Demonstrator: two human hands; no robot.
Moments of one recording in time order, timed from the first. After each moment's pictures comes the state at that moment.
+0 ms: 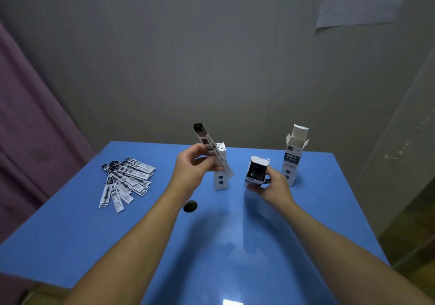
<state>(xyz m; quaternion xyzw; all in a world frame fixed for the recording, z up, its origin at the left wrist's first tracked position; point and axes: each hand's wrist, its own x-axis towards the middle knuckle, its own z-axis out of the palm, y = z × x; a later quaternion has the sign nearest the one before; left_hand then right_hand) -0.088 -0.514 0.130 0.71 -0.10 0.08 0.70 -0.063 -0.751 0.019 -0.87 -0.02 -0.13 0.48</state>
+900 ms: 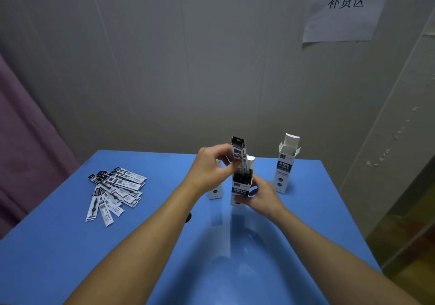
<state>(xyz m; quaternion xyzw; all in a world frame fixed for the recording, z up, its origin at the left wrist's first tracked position) -0.073 -0.543 0.157 0.83 -0.28 0.13 0.47 -0.074 -0.732 0.045 -0.88 -0.06 -0.08 0.46</state>
